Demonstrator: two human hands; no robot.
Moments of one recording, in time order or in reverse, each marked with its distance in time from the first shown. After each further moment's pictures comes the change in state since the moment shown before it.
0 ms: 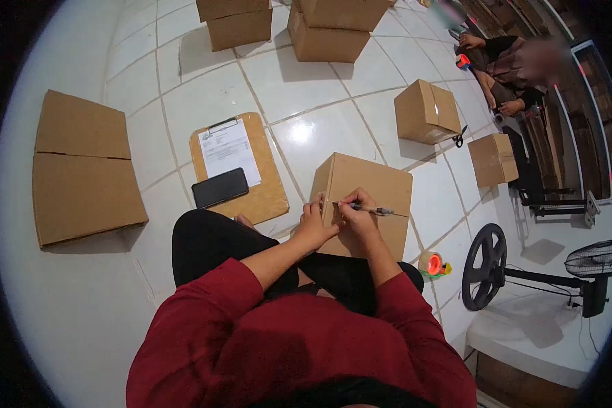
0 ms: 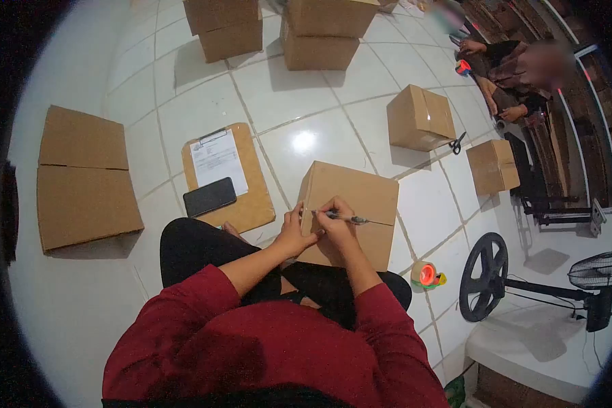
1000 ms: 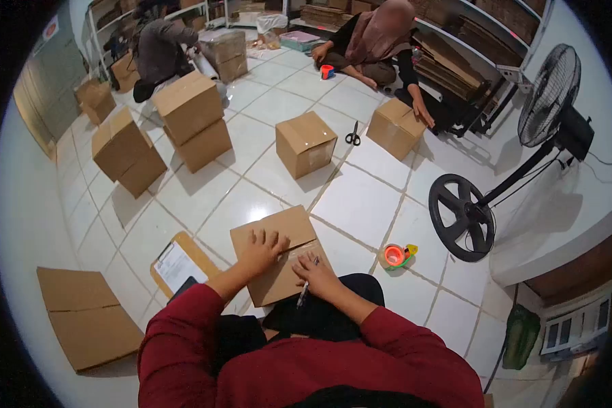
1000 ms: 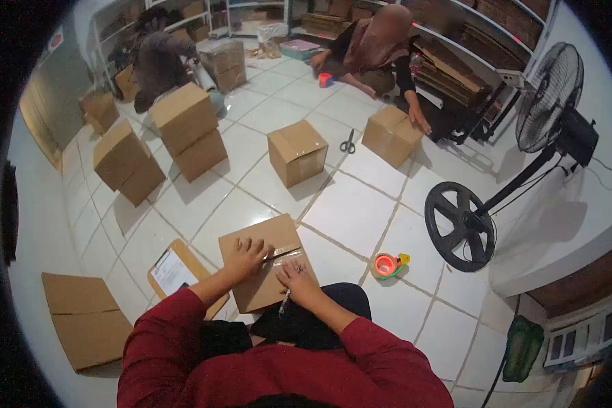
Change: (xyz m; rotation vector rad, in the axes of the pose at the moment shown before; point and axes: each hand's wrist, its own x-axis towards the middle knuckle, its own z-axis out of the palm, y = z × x) left_hand 0.054 0.091 0.011 1.234 -0.143 0.978; right_hand -0.088 0.032 -0.083 -1.071 0.028 -0.415
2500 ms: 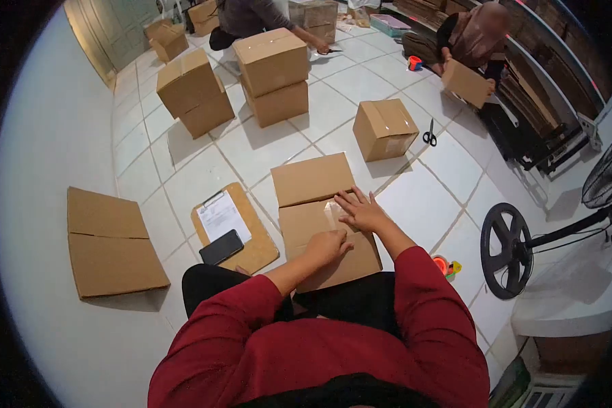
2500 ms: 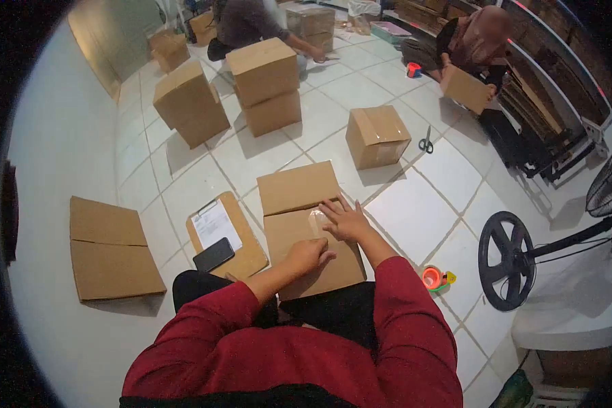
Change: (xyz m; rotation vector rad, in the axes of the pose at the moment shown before) left_hand -0.008 0.046 -0.021 -0.608 0.044 -0.341; right_hand 0.130 0.050 -0.028 -0.252 -0.472 -0.032
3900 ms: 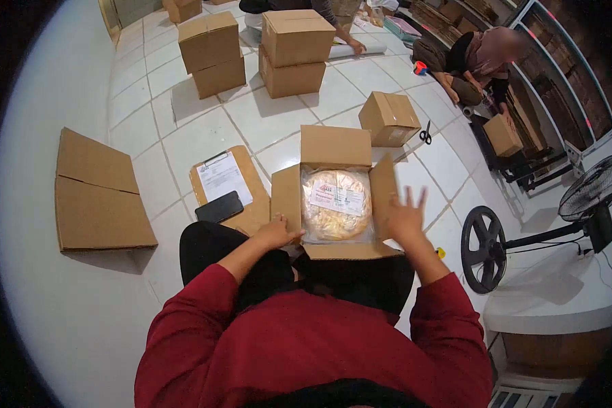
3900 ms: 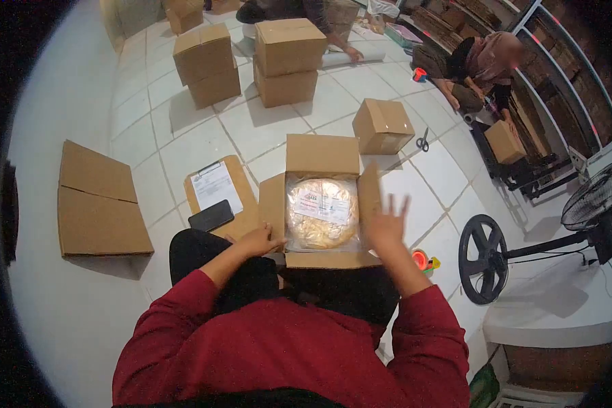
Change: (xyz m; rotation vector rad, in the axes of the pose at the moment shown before) left_hand -0.111 -0.097 -0.019 -0.179 -0.354 -0.412; right_hand -0.118 -0.078 -0.066 -0.539 -0.041 0.390
